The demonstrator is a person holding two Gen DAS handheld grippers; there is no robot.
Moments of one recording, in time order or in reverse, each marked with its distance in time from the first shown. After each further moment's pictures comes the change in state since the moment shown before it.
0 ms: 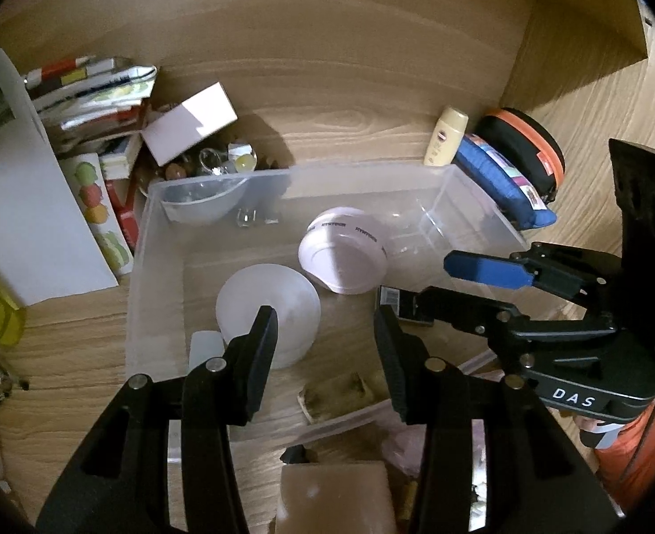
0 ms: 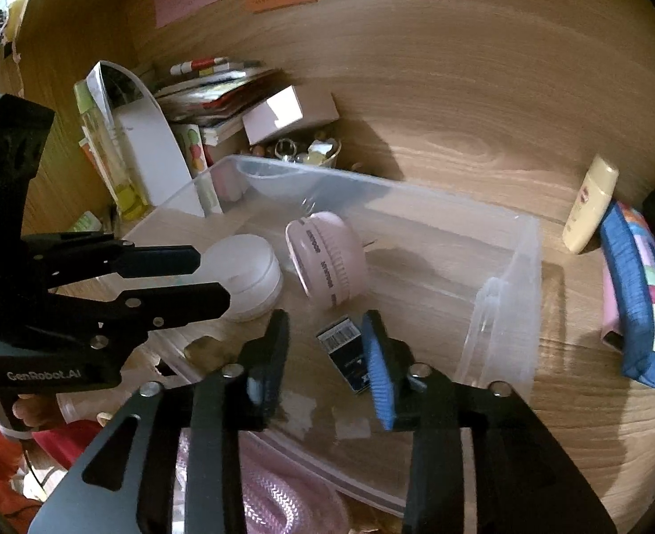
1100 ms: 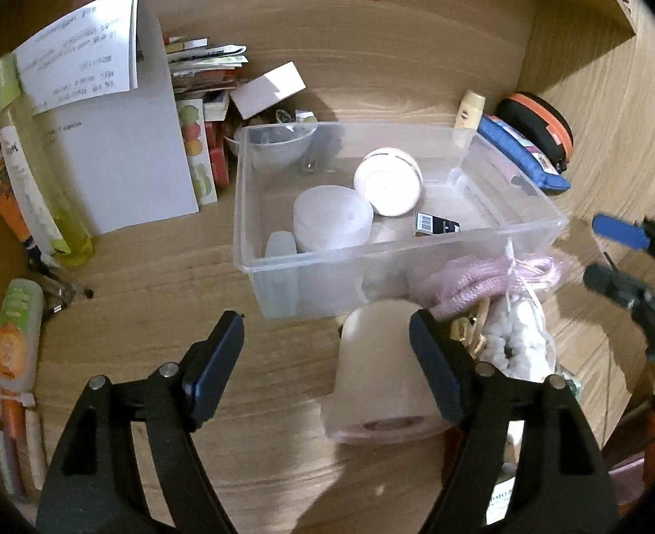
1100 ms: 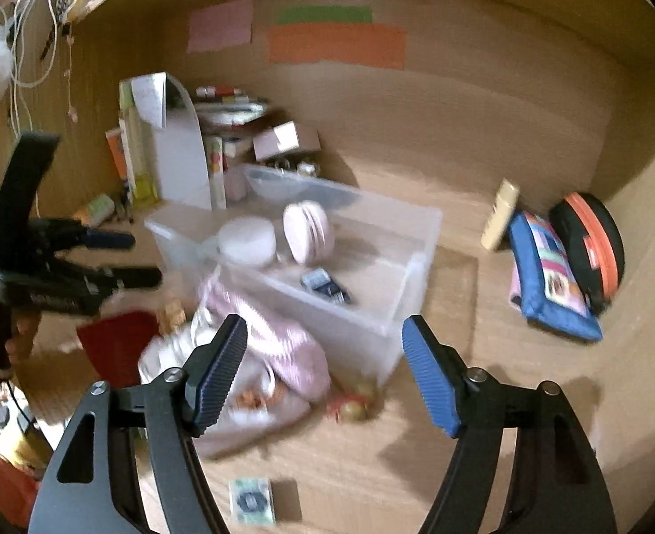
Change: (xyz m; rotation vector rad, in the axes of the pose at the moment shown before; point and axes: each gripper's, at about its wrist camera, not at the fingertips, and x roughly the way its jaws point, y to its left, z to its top) left arm -0.055 0.012 -0.069 -0.016 -0.010 0.122; right arm -0.098 0.022 -0.064 -0.064 -0.093 -0.157
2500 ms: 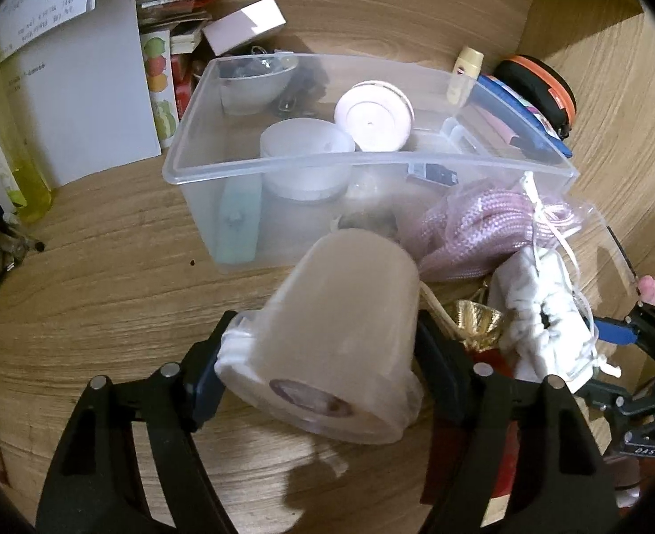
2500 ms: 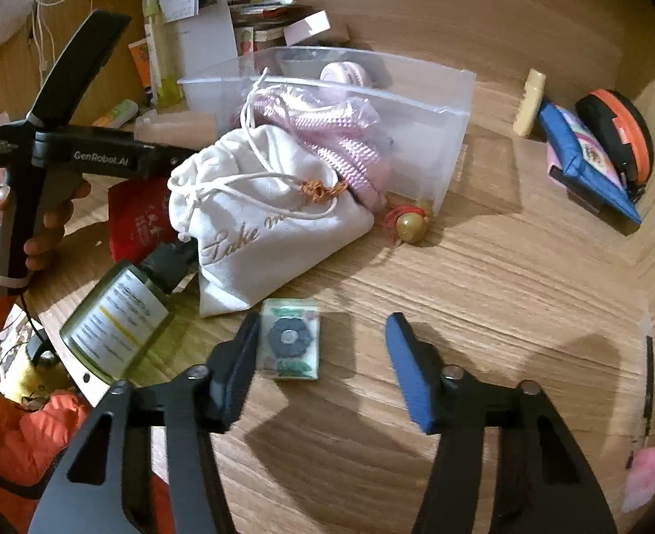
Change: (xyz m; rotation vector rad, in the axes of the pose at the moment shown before) left arm 0.035 -0.015 -0.027 -0.029 0.093 -0.023; right arm 0.010 0.017 -0.084 -0.010 0.192 0.091
